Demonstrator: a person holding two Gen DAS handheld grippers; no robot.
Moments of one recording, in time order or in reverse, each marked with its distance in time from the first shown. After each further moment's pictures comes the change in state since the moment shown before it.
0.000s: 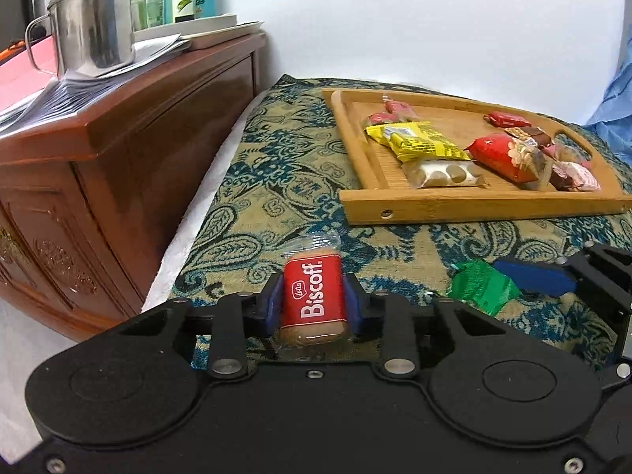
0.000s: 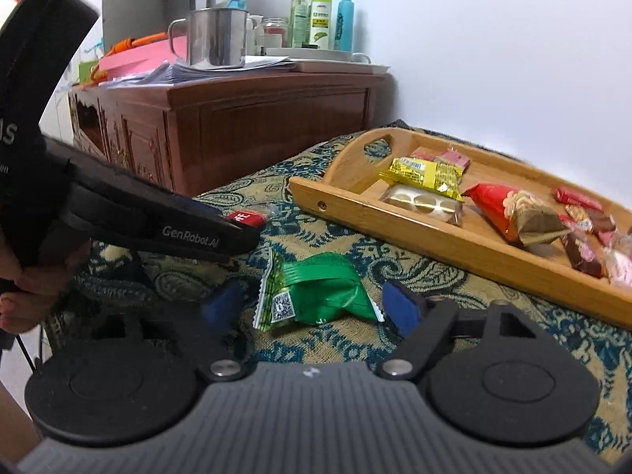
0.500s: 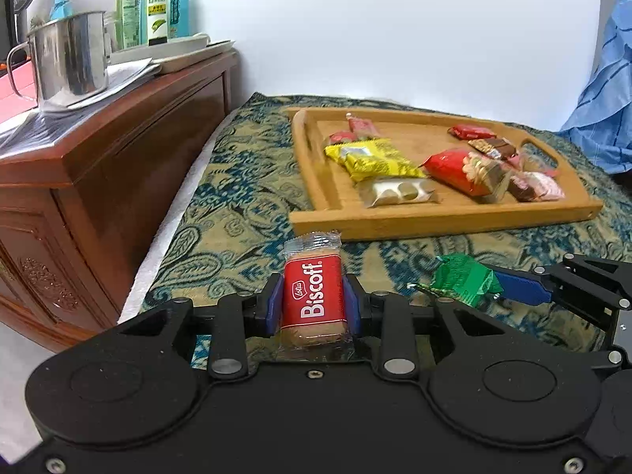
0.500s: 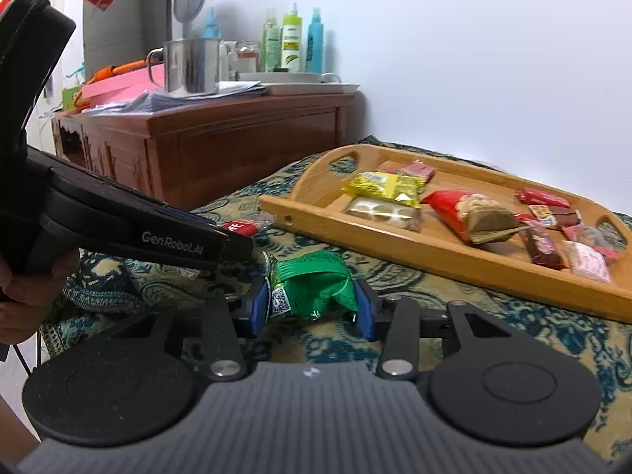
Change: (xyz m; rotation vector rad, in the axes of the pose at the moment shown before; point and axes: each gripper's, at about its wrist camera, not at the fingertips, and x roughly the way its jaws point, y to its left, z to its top) left arm -0.018 -0.020 0.006 0.020 -0.043 -0.061; right arm -0.024 -0.016 -0.004 0.069 -0.066 -0.055
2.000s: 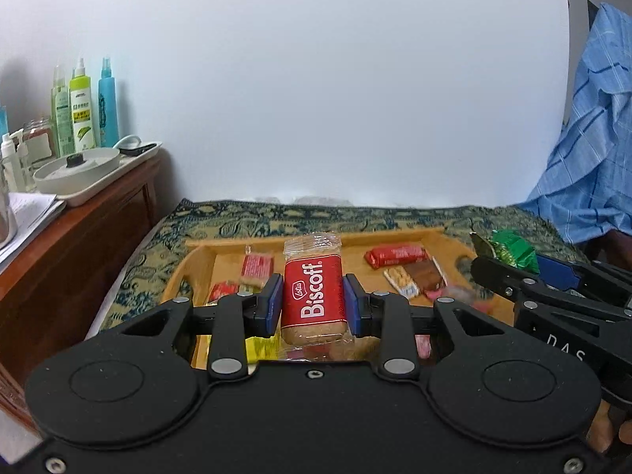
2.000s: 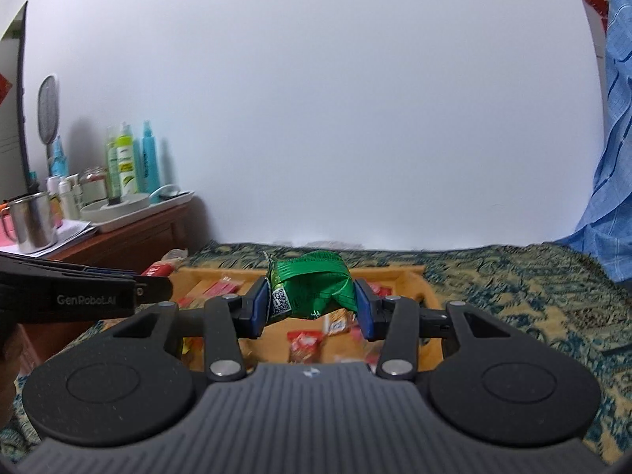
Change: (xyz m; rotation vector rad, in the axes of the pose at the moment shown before) left arm 0.016 -0.119 0.115 0.036 -0.190 -0.052; right arm -0.047 -0.157 0.050 0.231 -0.230 -0.301
